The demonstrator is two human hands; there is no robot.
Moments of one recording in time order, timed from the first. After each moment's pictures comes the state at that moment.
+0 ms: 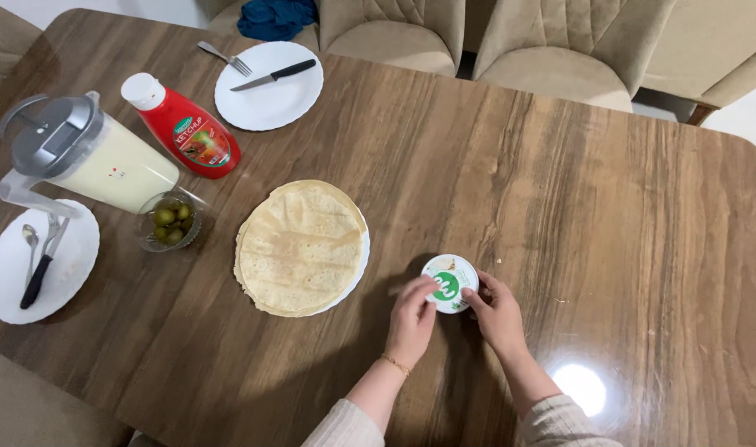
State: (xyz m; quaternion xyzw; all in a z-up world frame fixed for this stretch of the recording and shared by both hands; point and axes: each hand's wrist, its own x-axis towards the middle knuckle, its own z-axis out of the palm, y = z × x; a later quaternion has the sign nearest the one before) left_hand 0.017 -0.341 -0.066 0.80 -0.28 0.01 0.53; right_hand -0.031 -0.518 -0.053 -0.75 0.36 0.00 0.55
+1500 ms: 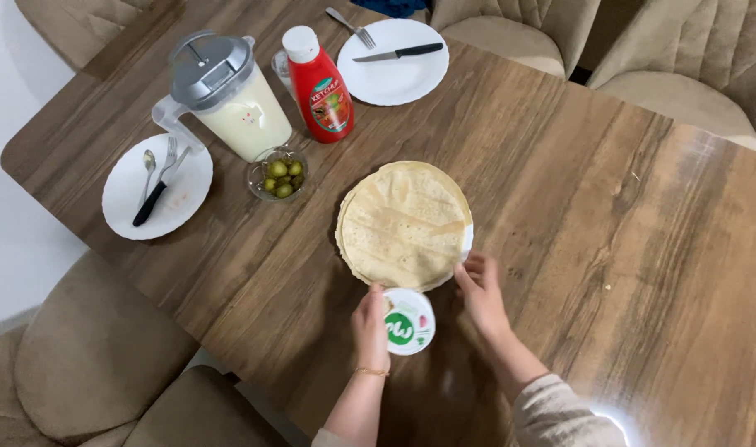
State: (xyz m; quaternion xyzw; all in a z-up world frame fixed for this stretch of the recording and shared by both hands) left_hand 0.022 -0.161 -0.005 0.63 0.29 0.02 0.72; right_hand 0.053 -0.331 0.001 -0.66 0.26 0.05 0.71
